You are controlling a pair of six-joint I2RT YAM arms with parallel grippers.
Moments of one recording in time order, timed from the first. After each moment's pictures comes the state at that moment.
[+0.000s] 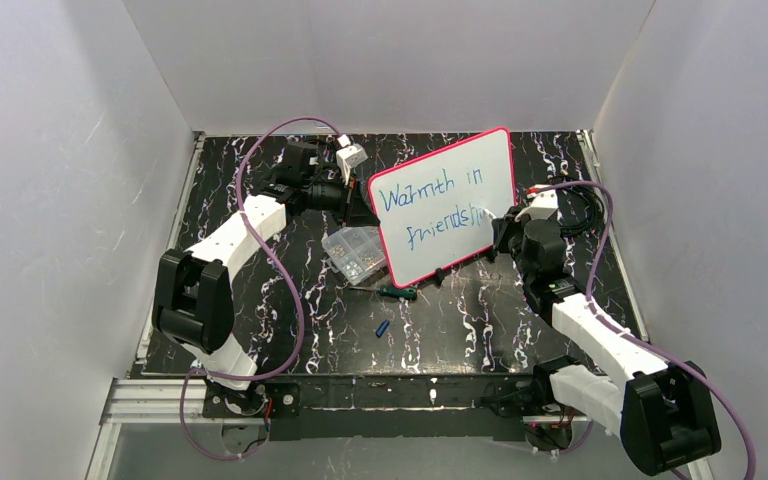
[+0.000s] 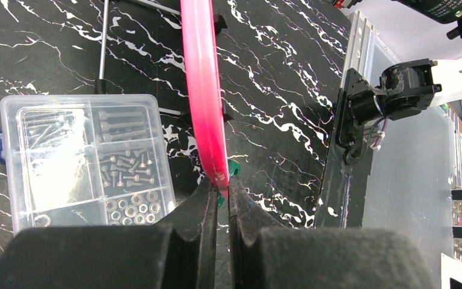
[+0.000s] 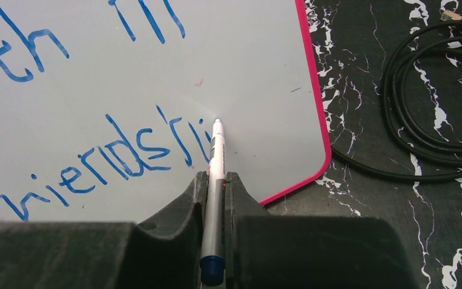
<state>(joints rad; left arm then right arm) -0.35 1.64 1.26 -0.33 0.97 0.04 0.34 1.01 0.47 0.28 0.19 0.26</state>
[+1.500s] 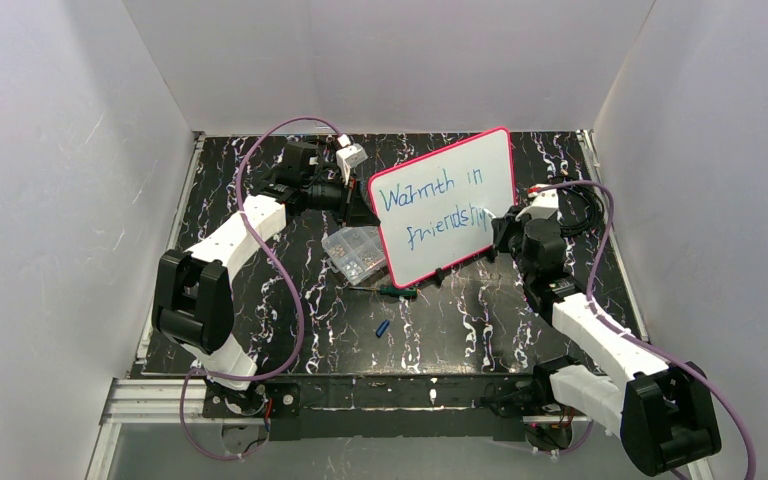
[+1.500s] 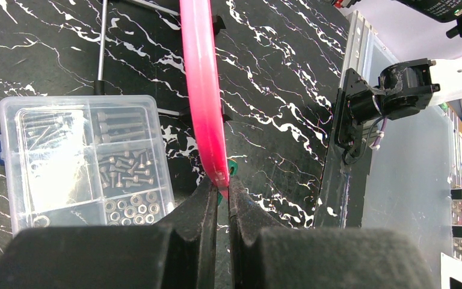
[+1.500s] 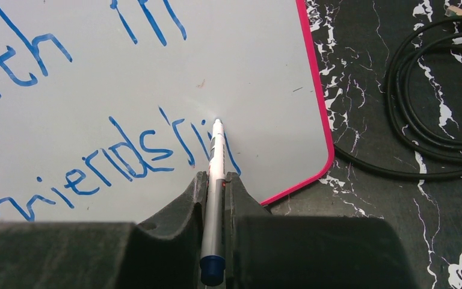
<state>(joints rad) -0.35 1.63 1.26 -0.33 0.97 0.04 0.34 1.00 0.48 0.27 0.18 0.28</state>
